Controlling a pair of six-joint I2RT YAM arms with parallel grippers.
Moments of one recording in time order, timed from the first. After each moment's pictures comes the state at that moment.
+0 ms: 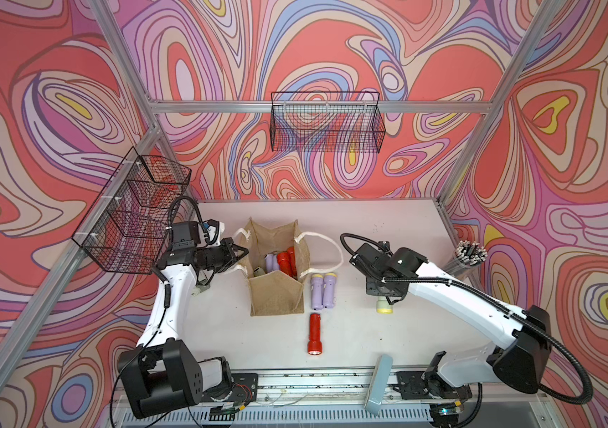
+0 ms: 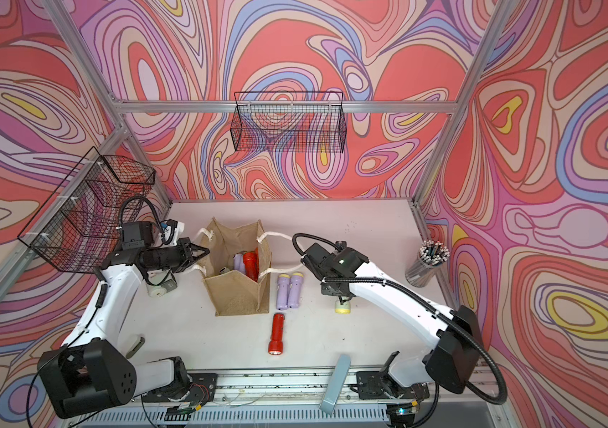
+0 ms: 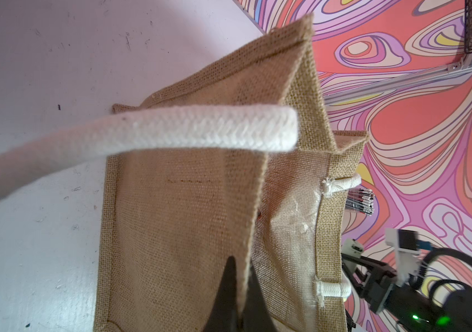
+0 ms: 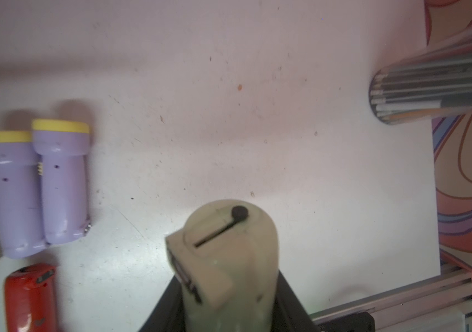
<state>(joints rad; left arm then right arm) 0.21 1.27 1.07 -0.73 0.79 -0.39 0.77 1.40 1.34 -1.28 0.45 0.81</state>
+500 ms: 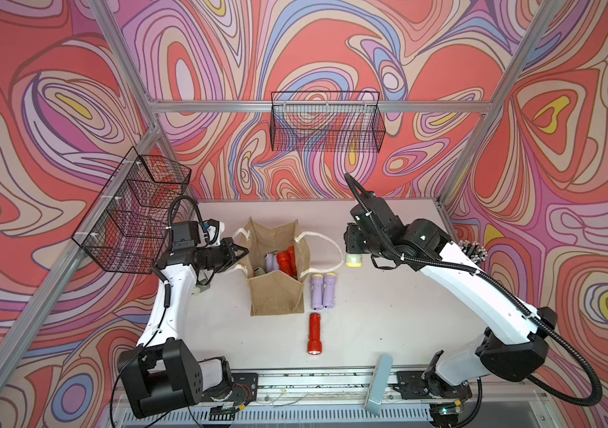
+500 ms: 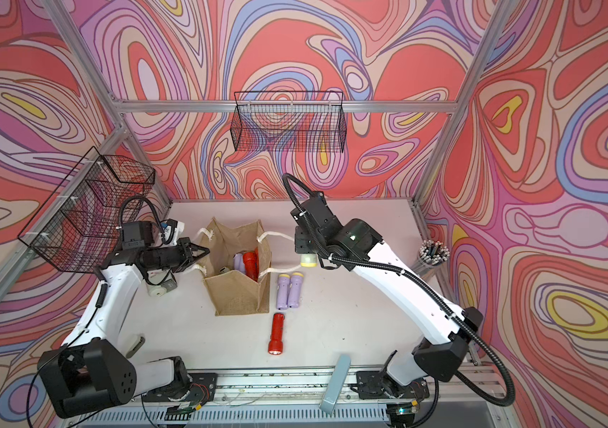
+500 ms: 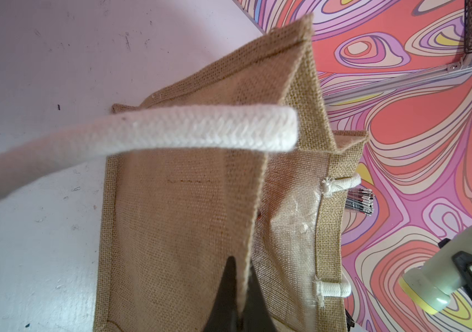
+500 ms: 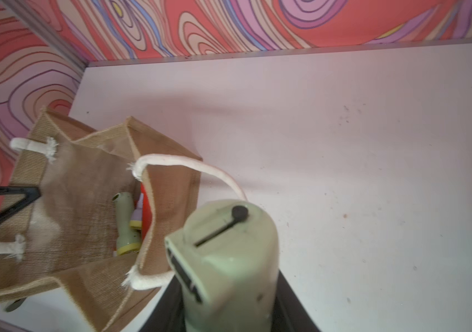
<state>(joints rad) 0.21 1.27 1.07 -0.73 0.79 -0.39 0.81 1.52 1.79 -1.04 0.30 0.58</state>
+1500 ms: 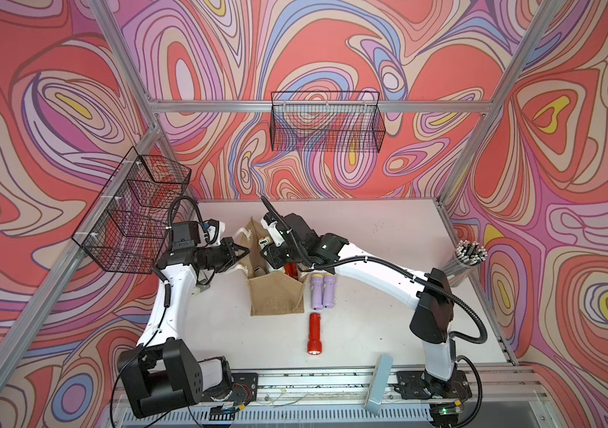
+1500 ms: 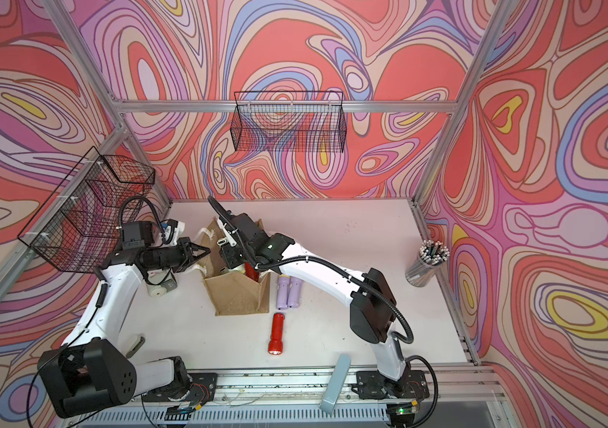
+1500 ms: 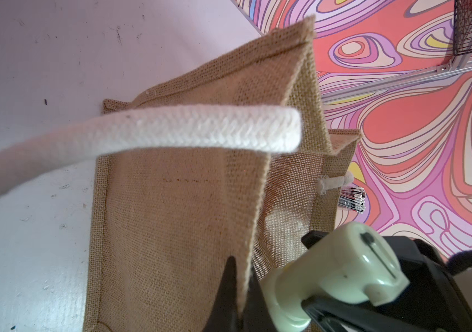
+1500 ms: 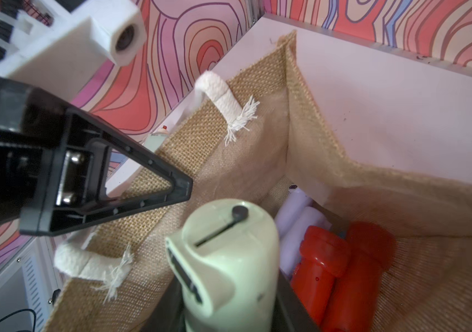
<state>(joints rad) 0.21 1.27 1.07 -0.72 0.82 -0.40 0.96 2.00 1.88 -0.51 -0.05 0.30</state>
